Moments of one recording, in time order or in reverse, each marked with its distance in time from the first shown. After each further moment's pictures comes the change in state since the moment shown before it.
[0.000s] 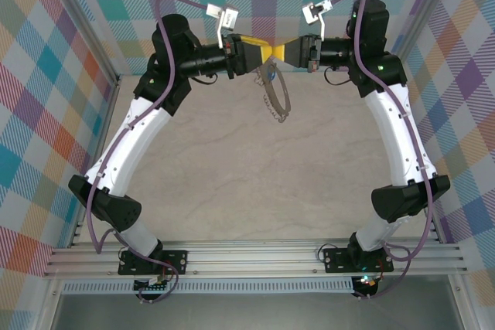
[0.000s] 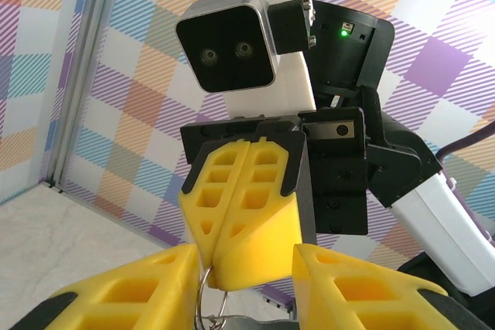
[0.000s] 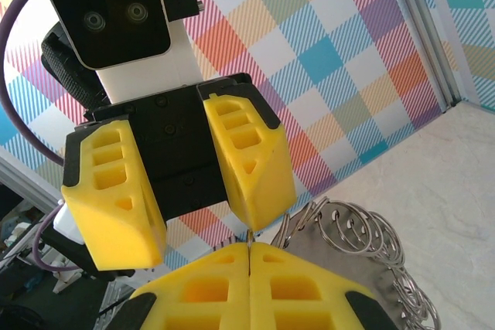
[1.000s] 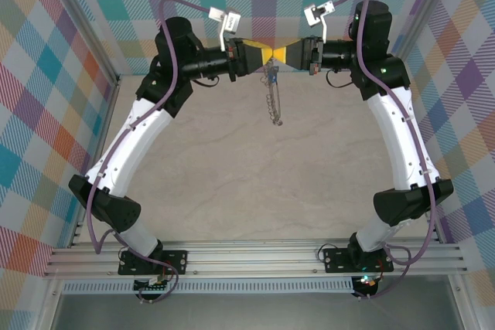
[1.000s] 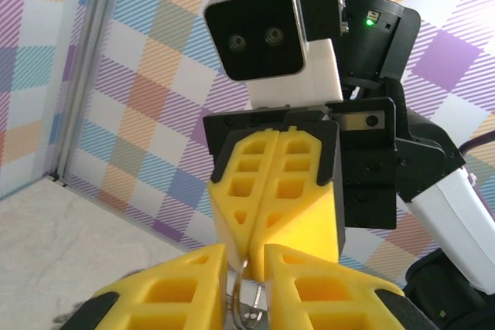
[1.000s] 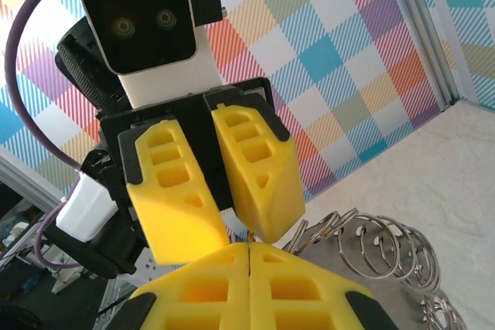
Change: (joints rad) left arm -0.011 -0.007 -0.031 0.004 -0.006 0.008; right arm -0.001 -0.032 -0.026 -0.008 0.007 -0.006
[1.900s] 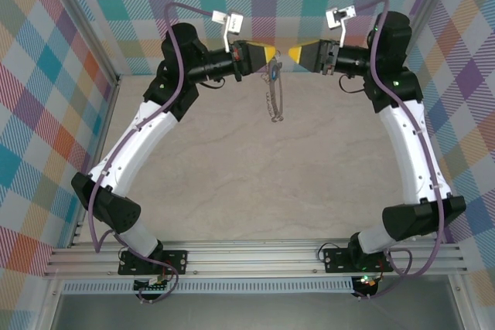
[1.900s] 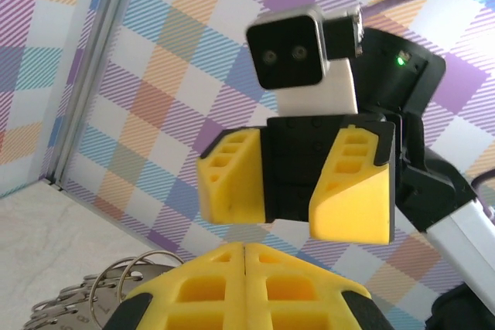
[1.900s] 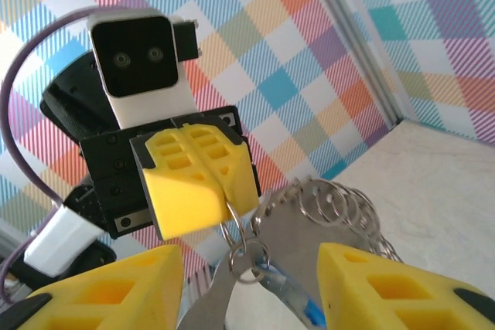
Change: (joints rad) left arm -0.019 -0.006 -0.078 0.140 -0.075 -0.094; right arm -0.089 -0.149 -0.233 0.182 0.079 0.105
